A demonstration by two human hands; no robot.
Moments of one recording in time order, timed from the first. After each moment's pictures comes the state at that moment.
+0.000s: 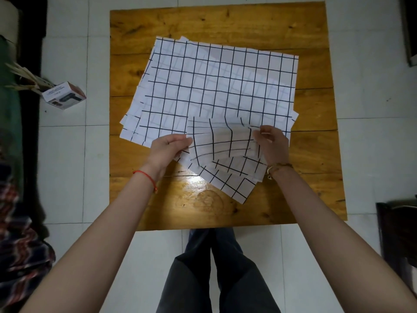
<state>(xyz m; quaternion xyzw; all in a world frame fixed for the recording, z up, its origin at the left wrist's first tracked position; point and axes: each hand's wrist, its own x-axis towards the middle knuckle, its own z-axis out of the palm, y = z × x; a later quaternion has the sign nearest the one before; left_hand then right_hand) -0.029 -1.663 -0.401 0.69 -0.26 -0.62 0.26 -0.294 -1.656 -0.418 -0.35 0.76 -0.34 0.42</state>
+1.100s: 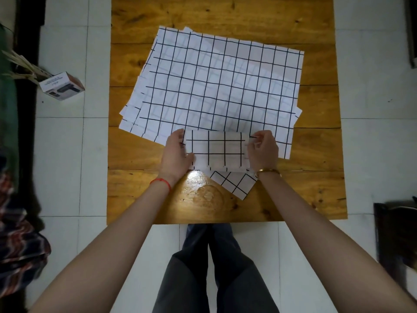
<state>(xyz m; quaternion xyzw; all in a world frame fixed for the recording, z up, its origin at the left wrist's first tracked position) -0.040 -1.630 -0.446 0.70 -0.52 -0.45 0.18 -0.267 -1.634 -0.444 -0.46 0.80 -0.24 0.30</state>
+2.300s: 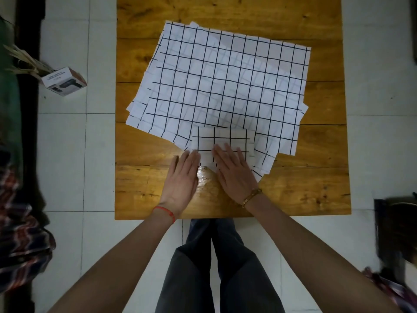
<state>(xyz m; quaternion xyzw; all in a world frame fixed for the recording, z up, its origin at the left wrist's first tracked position) -0.023 -1.556 -0.453 0.56 -0.81 -0.16 -0.07 -0.214 -1.571 -0.457 -0.82 0.53 0.10 0.17</state>
